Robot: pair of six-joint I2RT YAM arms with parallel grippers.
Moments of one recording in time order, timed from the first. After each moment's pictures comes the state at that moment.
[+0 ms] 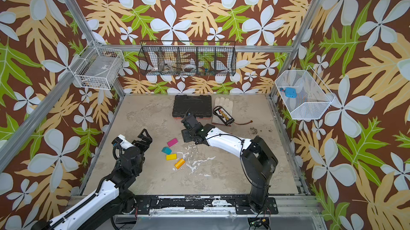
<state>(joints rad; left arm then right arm) -0.49 0.70 0.24 0.22 -0.72 -0.96 0.85 1.81 1.33 -0.43 0.15 0.40</state>
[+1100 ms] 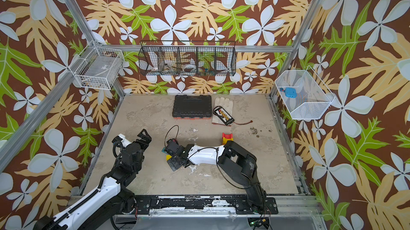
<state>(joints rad) -0.41 0.76 0.27 0.17 -0.65 -1.01 1.10 1.99 1.27 -0.40 0.17 0.35</state>
